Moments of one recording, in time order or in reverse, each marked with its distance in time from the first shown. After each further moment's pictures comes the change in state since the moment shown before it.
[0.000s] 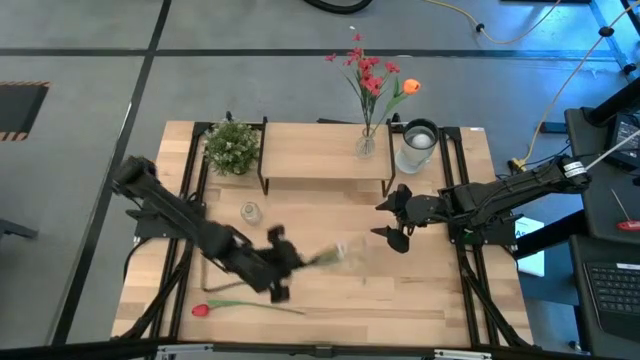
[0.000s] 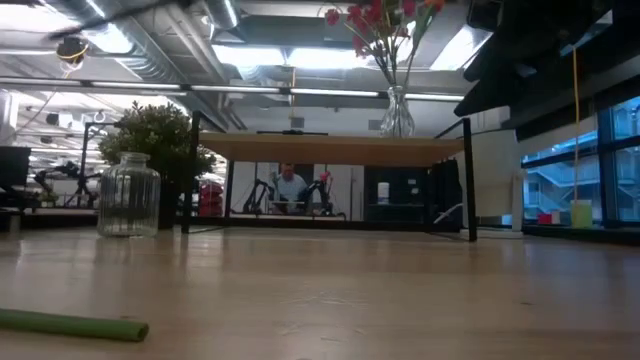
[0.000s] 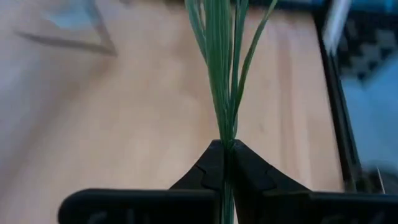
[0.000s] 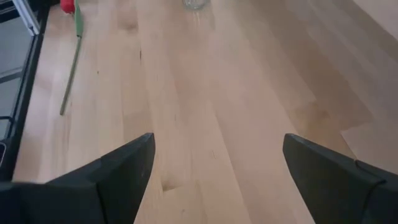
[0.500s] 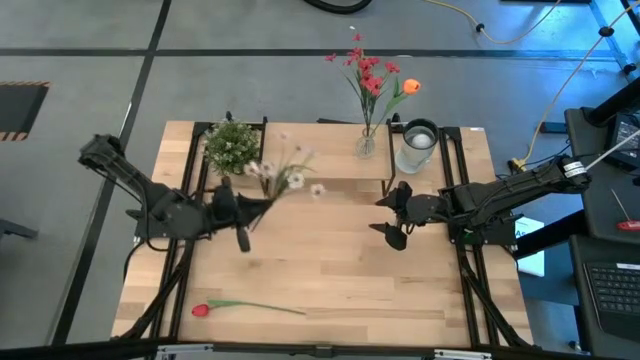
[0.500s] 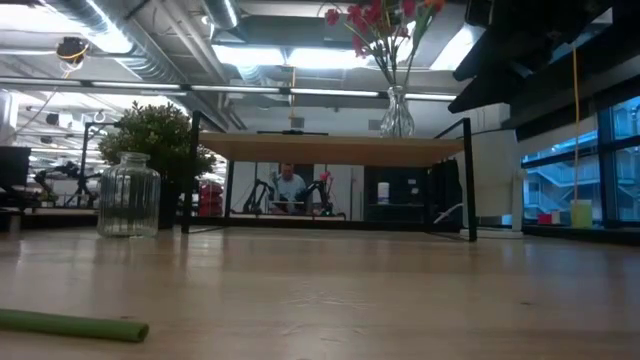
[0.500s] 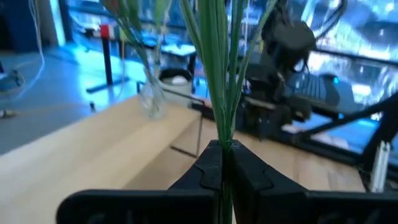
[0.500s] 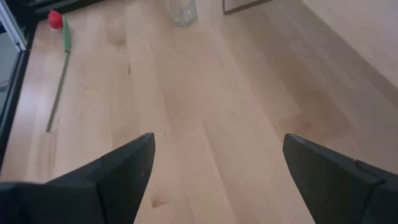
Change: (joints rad) left arm -0.018 -0.572 -0.411 0.398 -0.435 0.221; right arm 0.000 0.000 0.000 0.027 0.067 -0.002
